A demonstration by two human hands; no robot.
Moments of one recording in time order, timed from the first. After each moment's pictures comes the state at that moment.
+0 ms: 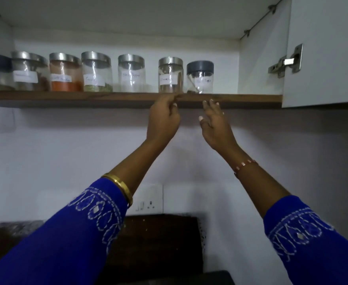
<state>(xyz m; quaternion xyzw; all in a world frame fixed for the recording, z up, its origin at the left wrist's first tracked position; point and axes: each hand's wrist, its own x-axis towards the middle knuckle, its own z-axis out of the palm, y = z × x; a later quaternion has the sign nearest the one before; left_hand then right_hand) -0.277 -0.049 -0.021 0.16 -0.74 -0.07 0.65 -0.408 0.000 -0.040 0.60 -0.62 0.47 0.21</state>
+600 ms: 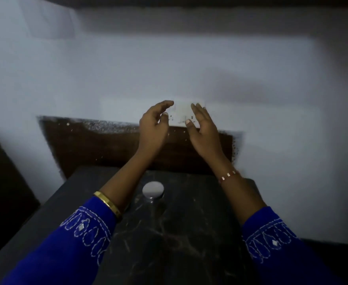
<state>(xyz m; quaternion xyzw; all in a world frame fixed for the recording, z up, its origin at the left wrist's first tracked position) -0.125 0.023 -0.231 0.36 -0.67 -0.24 0.60 -0.249 0.047 -0.247 0.63 -0.57 0.51 -0.09</state>
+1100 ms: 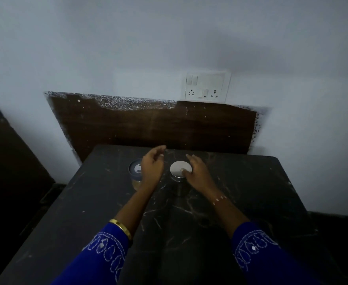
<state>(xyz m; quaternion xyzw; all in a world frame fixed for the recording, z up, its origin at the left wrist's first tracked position) -0.022 0.000 -0.394 0.53 -0.58 -0.38 0.49 -0.163 0.026 -0.421 0.61 -0.69 0.29 -0.24</state>
